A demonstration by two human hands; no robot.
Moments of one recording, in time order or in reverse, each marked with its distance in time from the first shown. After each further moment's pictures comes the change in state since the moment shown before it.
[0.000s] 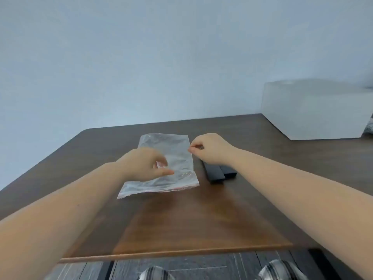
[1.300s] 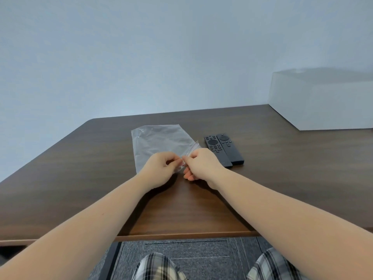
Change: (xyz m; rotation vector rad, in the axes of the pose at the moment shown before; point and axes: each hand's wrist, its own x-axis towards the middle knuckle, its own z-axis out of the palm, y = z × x) left_hand -0.006 0.013 0.066 -0.556 0.263 -0.131; right_hand -0.028 -0.043 0.068 0.820 -0.006 0.492
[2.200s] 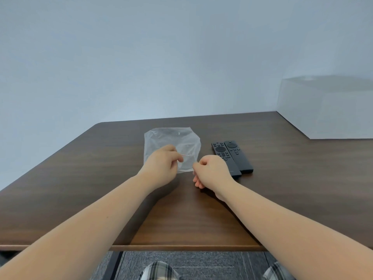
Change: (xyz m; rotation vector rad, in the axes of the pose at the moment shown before) left_hand 0.011 -0.005 -0.018 0.321 0.127 0.228; right_hand -0.006 0.002 0.002 -0.063 0.119 -0.113
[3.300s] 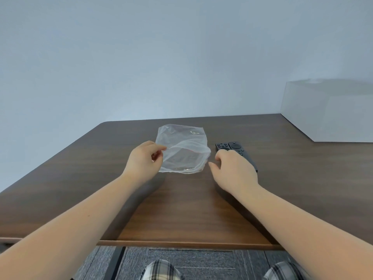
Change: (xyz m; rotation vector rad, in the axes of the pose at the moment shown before) left_hand -0.017 -0.028 -0.025 -0.097 0.230 -0.201; right_hand -0.013 0.001 -0.030 -0.790 0.252 -0.282
